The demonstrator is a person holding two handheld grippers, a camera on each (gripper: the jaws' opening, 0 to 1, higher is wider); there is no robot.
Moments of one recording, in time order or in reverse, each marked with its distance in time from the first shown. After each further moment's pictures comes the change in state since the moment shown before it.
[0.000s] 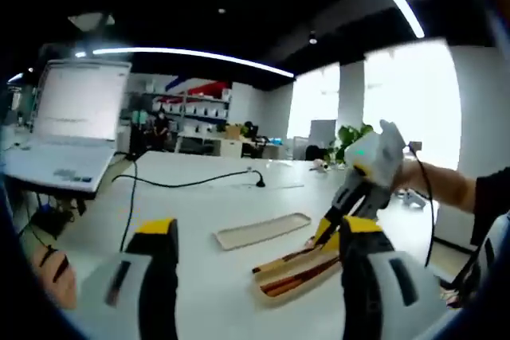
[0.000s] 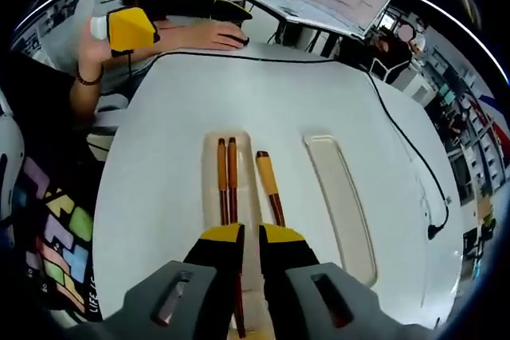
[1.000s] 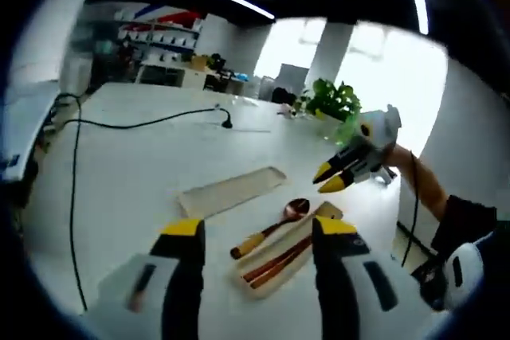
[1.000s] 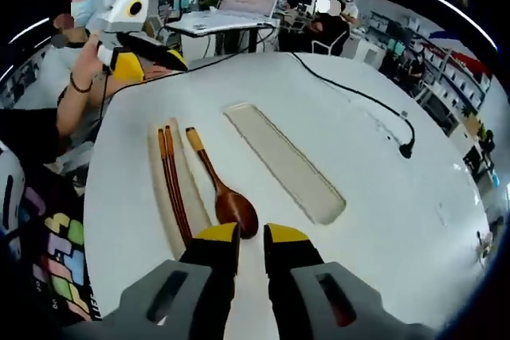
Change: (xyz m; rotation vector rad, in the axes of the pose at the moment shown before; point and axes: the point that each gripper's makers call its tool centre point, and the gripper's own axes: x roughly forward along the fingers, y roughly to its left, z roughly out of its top) left arm 0.063 -0.012 -0.053 -0.196 0.501 -0.274; right arm -0.036 -0.053 -0.074 0.430 -0.153 -0.061
